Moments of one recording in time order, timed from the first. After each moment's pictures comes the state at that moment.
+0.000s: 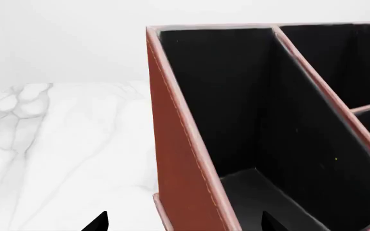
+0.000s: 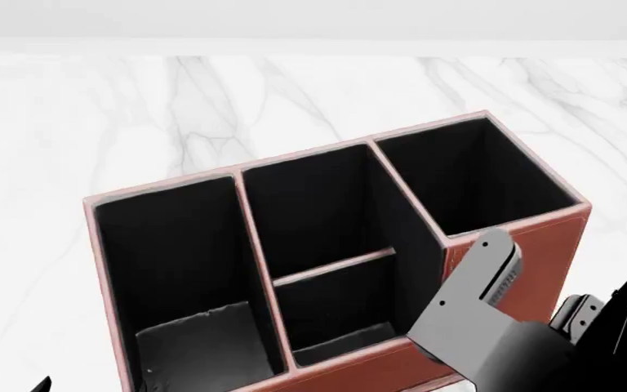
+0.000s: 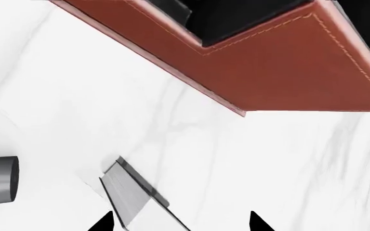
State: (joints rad) left arm -0.03 -0.21 0.28 -0.05 -0.21 0.04 -0.26; right arm 1.57 0.87 -1.29 -0.27 1.72 1.56 0.59
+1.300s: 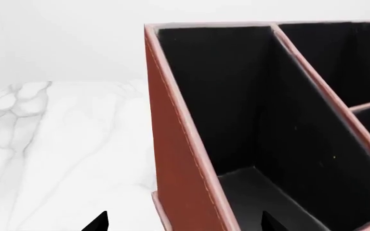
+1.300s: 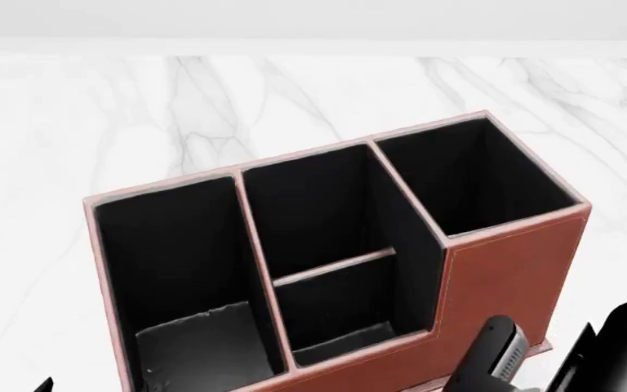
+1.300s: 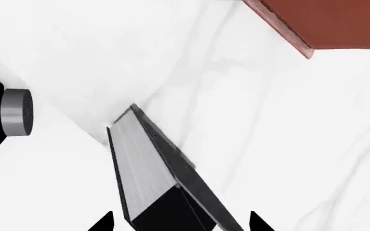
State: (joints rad) left arm -0.04 -0.24 0.31 -0.05 -0.23 0.04 -0.28; right arm 1.53 0.82 -1.65 -0.15 1.49 1.43 0.37
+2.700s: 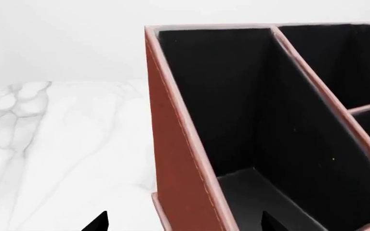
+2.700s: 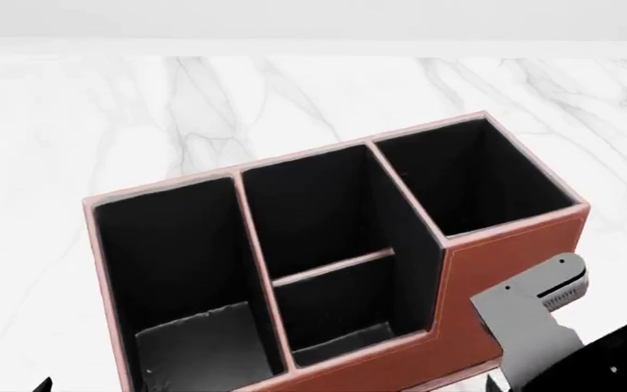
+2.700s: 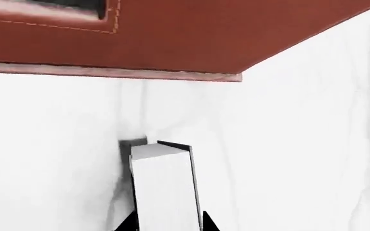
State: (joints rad) left arm -0.04 -0.25 0.34 -0.05 -0.25 0.04 -0.31; right arm 1.40 0.84 -1.51 0.11 1.69 1.05 0.63
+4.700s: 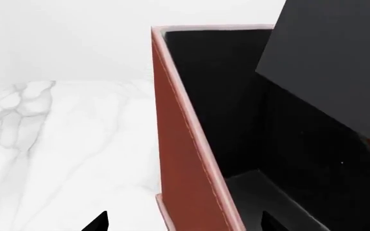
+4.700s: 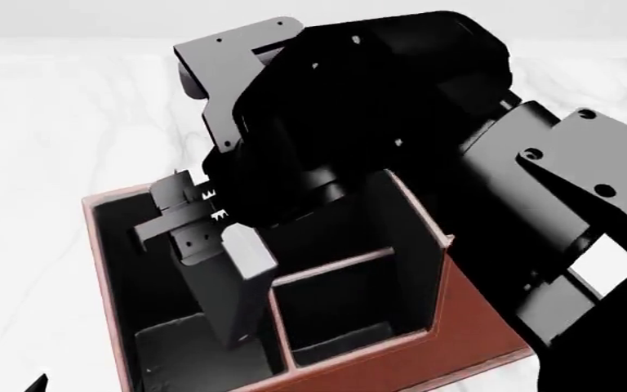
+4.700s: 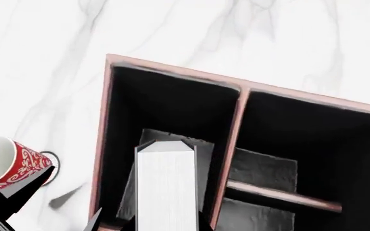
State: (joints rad) left arm -0.06 -0.28 0.37 -0.06 -0.29 0.05 -0.34; right arm 1.80 0.15 -1.42 0.68 1.88 1.09 0.32
